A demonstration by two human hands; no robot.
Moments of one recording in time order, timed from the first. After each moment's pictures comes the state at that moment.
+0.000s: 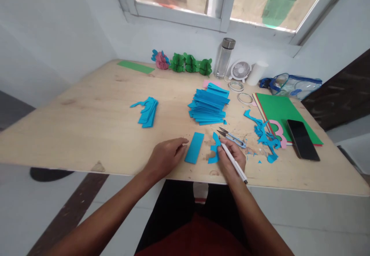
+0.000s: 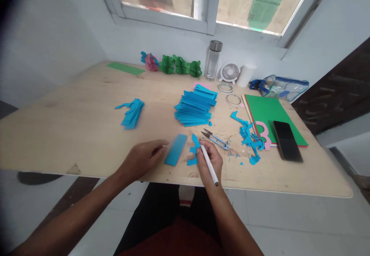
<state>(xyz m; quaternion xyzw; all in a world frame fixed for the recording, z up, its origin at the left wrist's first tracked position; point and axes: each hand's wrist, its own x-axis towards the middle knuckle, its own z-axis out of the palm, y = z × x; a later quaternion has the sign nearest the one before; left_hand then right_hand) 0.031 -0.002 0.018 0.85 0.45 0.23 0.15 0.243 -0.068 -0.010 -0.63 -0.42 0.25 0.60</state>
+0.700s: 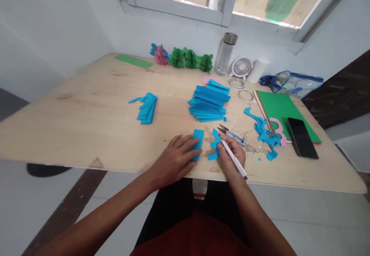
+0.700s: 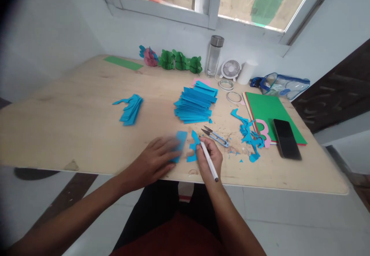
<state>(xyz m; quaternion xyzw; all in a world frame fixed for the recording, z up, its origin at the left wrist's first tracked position) 0.033 -0.016 0.001 0.94 0.27 0.18 0.09 0.242 -0.066 -0.009 -0.63 -0.42 0.26 0.60</state>
